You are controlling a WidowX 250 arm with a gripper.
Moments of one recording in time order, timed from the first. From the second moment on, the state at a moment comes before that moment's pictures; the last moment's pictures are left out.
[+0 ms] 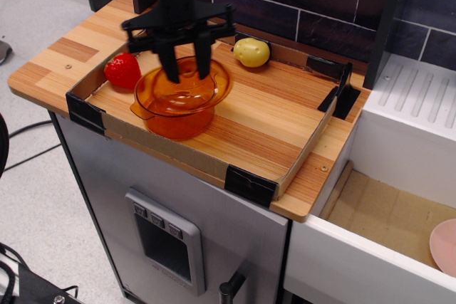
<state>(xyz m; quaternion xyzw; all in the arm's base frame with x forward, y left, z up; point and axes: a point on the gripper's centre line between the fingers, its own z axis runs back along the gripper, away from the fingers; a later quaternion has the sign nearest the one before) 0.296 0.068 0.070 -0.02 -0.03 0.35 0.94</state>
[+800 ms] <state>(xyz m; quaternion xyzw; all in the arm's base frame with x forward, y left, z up) 0.306 0.087 0.059 -0.01 -0.05 0.37 0.93</state>
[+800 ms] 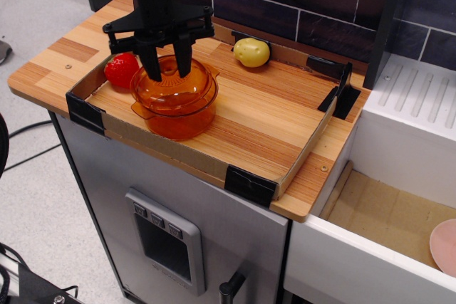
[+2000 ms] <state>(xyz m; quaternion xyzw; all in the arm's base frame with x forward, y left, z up) 0.302 0.078 0.058 0.00 -0.05 0.37 0.93</state>
